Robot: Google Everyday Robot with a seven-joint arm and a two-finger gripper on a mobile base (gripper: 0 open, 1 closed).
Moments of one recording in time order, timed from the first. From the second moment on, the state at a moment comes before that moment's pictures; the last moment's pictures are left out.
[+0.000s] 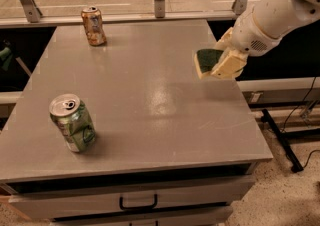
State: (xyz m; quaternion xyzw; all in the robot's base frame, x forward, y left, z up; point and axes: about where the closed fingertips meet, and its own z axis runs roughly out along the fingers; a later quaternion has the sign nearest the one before) arm 0.582 -0.156 0.905 -0.64 0.72 0.02 0.28
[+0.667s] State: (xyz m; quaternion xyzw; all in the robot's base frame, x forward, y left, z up) arm 0.560 -0.101 0.899 -0.69 0.67 0.04 0.28
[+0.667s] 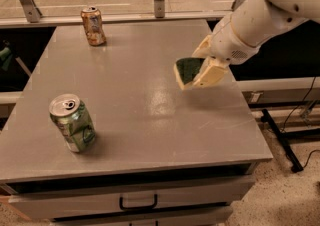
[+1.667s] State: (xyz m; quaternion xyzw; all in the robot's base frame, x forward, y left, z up) arm 0.501 0.033 0.885 -0.77 0.56 0.10 0.27
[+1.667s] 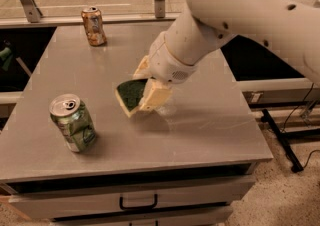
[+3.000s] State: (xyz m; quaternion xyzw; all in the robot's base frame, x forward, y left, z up) arm 0.478 0.095 0.873 -0.79 0.54 0.14 0.26
